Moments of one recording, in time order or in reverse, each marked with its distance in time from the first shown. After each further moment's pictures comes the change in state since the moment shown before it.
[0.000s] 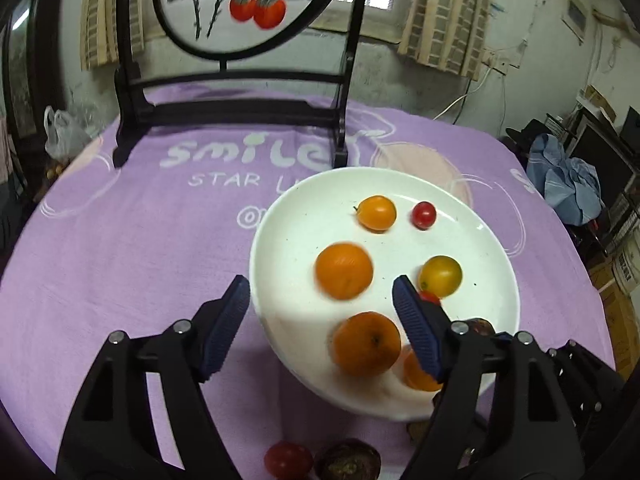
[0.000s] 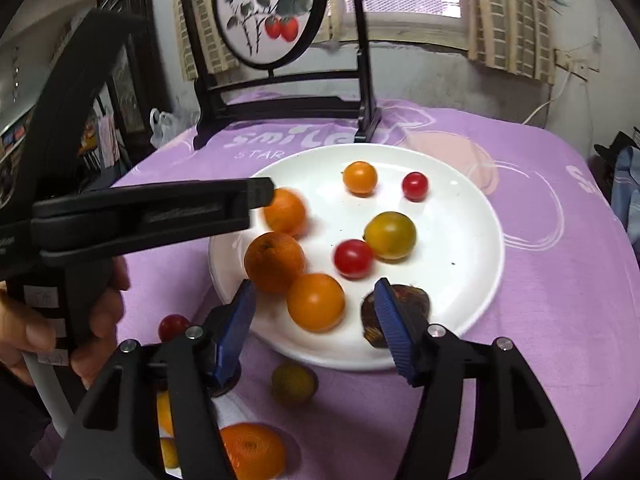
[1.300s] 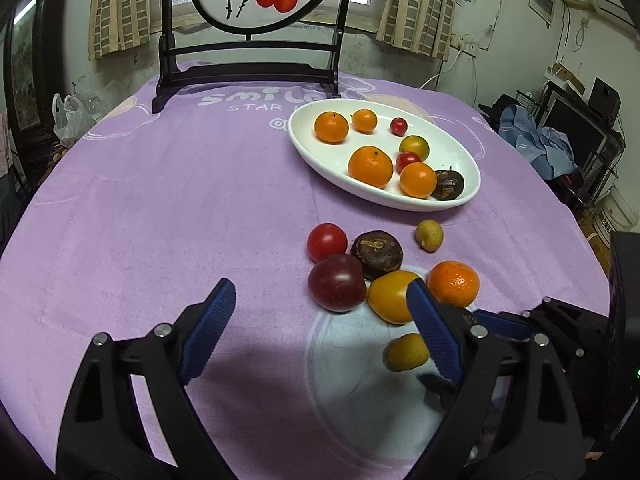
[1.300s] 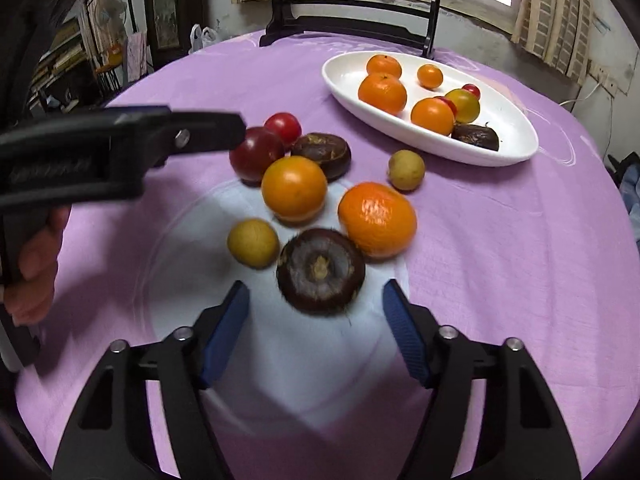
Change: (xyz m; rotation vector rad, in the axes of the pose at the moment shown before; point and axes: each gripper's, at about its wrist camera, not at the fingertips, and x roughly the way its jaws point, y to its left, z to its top) left arm -0.090 0.038 -0.133 0.035 0.017 -0.068; right arm -0.023 0.075 -0.110 -0.195 0.195 -0.007
